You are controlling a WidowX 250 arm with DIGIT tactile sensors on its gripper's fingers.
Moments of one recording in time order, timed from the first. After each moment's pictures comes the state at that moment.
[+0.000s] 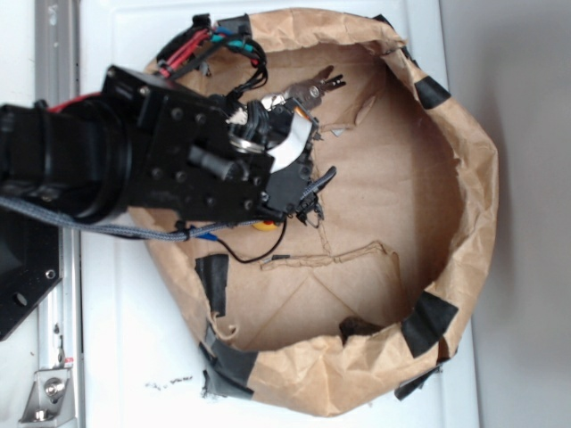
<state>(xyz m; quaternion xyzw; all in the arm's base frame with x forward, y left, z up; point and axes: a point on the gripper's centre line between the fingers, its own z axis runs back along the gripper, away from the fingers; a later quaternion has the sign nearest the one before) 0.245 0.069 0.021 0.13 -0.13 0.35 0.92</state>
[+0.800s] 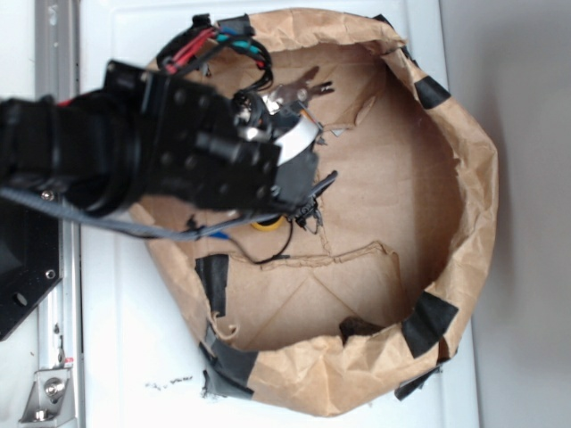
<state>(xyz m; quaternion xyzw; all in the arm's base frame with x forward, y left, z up) 0.244 0.063 0.021 0.09 -0.08 0.33 0.94</state>
